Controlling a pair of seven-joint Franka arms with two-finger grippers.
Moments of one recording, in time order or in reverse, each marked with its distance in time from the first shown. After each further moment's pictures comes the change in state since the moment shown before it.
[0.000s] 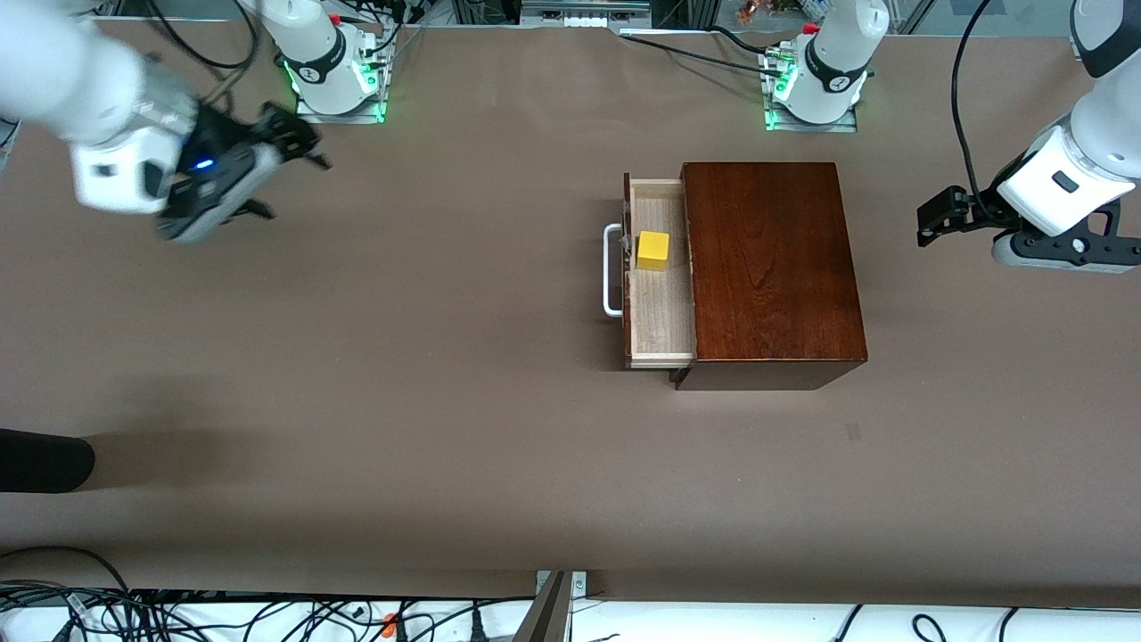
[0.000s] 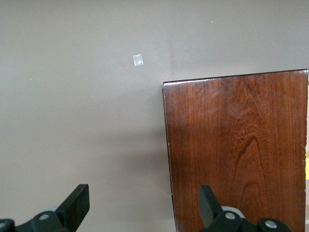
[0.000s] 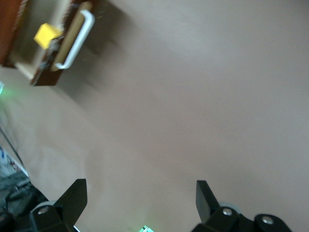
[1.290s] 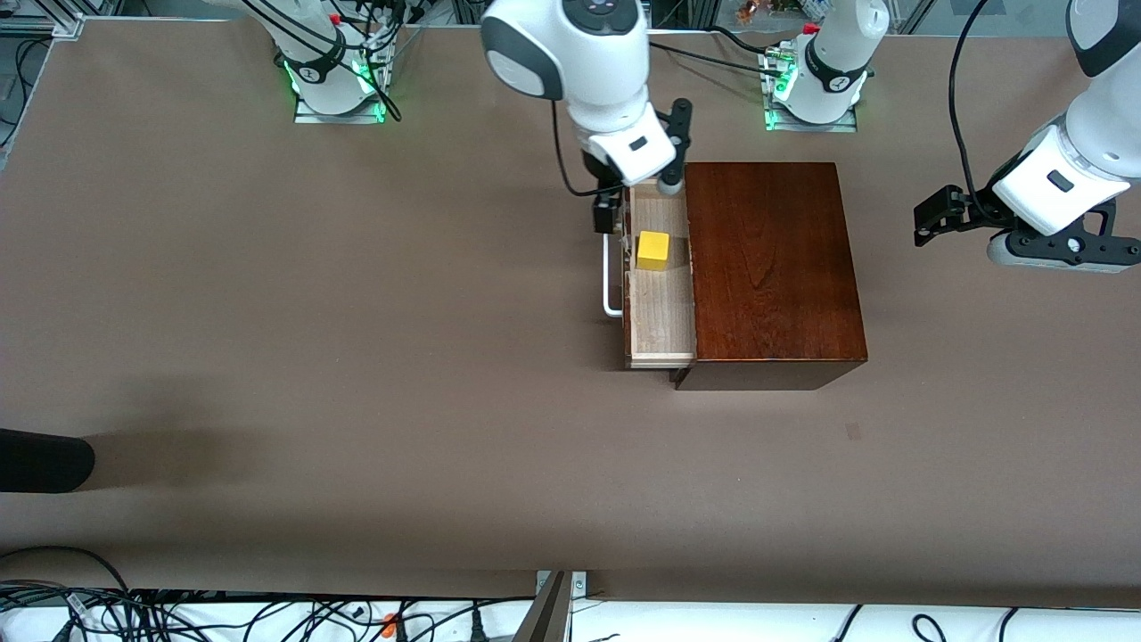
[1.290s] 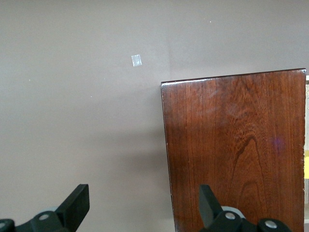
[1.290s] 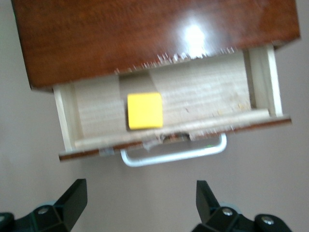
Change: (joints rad) left arm 0.000 0.000 -0.004 0.000 0.000 0.000 0.000; right arm 0.500 0.531 0.225 0.308 -0.465 0.407 -0.009
